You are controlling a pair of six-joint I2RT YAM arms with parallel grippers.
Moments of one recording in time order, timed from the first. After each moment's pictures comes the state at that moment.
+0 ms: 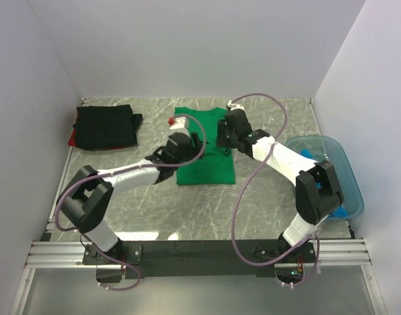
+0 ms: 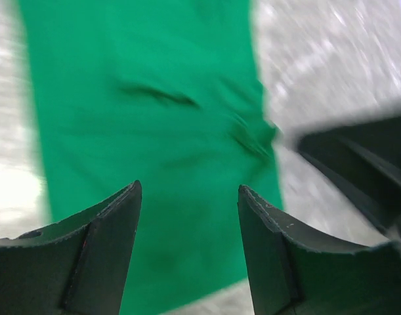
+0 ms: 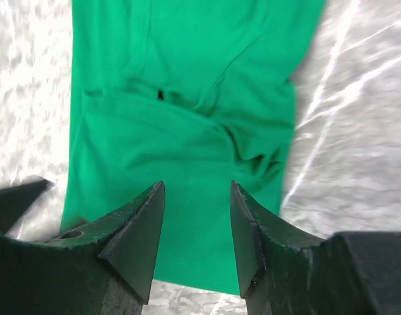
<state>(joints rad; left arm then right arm) -0.70 1.61 0.96 0.20 -0.29 -0.63 0.51 1.65 1.23 -0.30 0.15 0.43</state>
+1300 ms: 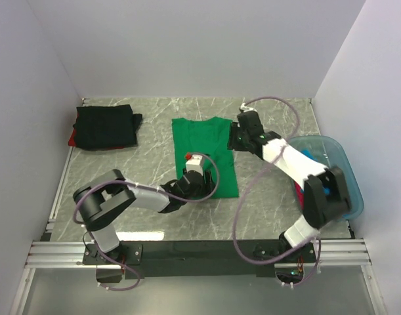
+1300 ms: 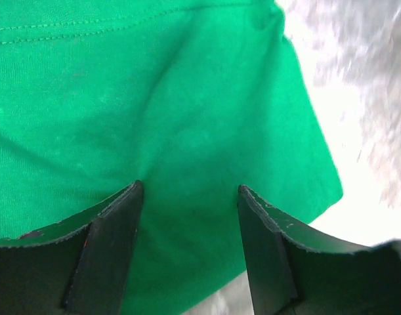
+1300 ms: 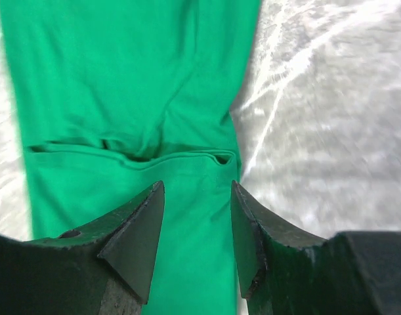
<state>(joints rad) -0.97 1.74 0.68 0.54 -0.34 -0.68 0.42 1.65 1.18 -0.34 0.11 0.41</state>
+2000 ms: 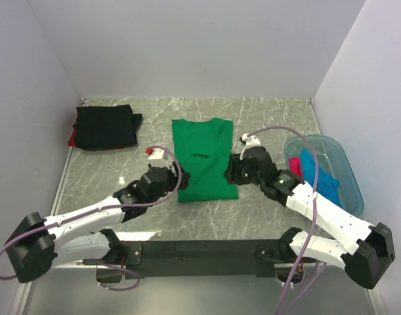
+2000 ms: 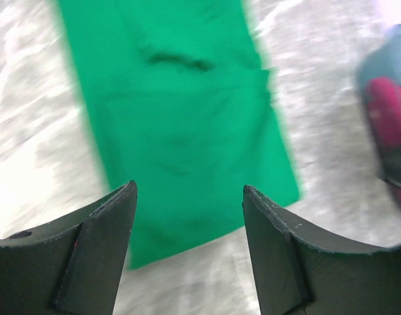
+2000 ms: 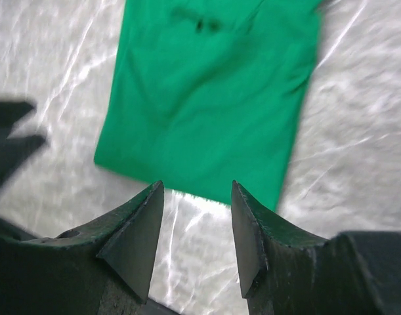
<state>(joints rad) -0.93 1.08 0.57 0.12 -0.42 -0.69 0.66 1.04 0.82 -0.43 0.11 0.49</state>
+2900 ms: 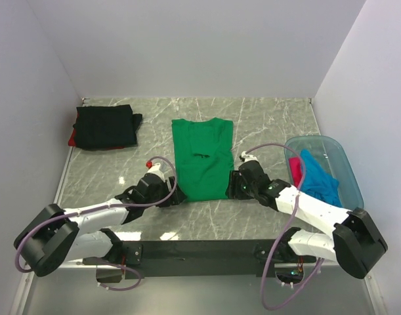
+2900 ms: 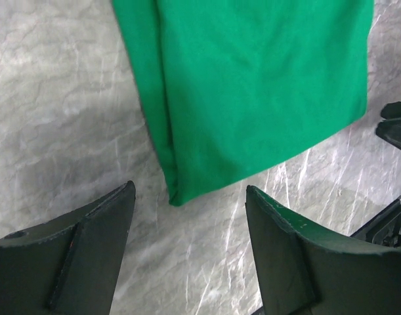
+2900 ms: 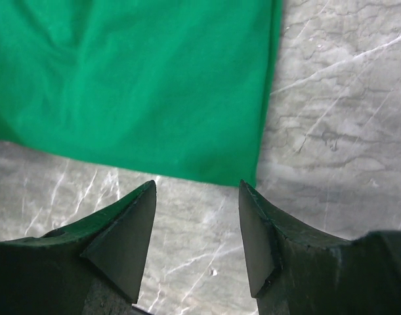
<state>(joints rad) -0.71 1.17 0.32 0.19 0.02 -0.81 0.65 1.13 0.55 -0.29 0.06 0.59</state>
